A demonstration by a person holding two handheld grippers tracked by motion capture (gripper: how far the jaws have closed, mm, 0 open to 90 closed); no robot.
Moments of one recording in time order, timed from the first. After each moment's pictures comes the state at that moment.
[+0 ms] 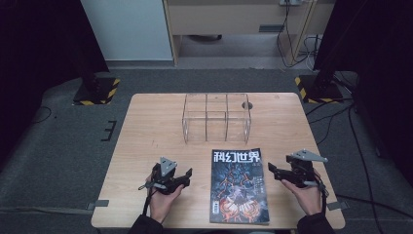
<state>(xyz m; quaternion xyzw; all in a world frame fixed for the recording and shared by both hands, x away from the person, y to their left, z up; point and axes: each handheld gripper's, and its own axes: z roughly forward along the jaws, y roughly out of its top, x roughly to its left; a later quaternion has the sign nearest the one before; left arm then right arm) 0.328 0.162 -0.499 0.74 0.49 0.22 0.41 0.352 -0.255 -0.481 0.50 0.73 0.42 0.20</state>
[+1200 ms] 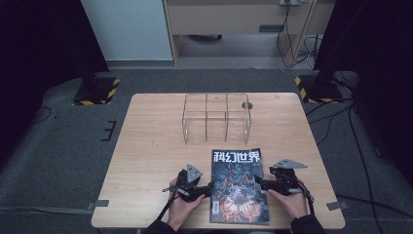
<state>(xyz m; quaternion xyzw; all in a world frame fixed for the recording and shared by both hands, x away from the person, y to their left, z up) 0.321 0.100 -0.523 0.79 0.44 0.17 0.40 0.345 -0.221 -0.518 0.49 0.76 0.40 0.14</state>
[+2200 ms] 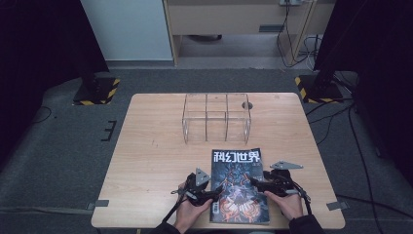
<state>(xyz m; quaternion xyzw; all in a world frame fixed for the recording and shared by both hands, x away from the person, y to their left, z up) 0.316 0.079 -0.534 0.80 0.42 0.13 0.40 0.345 -0.212 -0.530 0.50 0.76 0.40 0.09</state>
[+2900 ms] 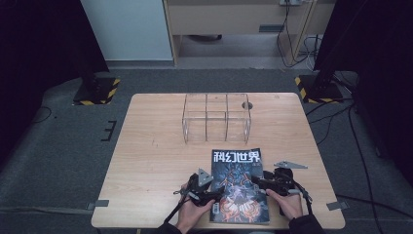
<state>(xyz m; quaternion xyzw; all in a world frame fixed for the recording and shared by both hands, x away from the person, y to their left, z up) 0.315 0.073 -0.534 0.80 0.42 0.13 0.41 0.347 -0.220 -0.533 0.53 0.72 0.44 0.06</state>
